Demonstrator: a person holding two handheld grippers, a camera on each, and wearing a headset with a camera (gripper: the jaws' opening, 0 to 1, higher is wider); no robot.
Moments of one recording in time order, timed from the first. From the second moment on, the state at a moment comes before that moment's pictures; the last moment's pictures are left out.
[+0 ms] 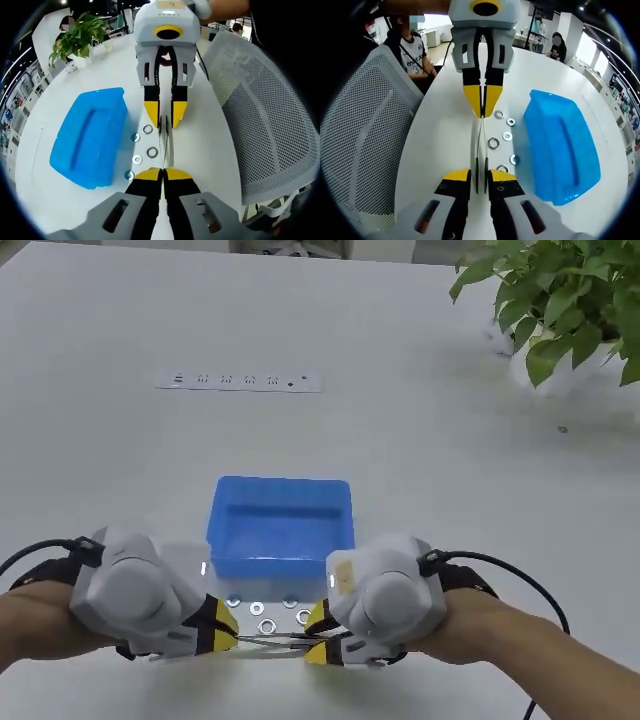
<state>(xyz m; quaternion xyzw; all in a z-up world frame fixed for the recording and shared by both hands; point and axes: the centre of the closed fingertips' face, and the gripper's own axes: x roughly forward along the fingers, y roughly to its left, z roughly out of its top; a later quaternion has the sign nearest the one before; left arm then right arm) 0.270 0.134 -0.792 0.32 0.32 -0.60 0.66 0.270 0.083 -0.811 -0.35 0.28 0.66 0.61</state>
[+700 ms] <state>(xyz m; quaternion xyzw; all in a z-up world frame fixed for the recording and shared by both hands) 0.267 0.117 -0.744 0.32 0.28 -0.62 0.67 0.270 0.089 -0.804 -0.35 0.26 0.66 0.61</state>
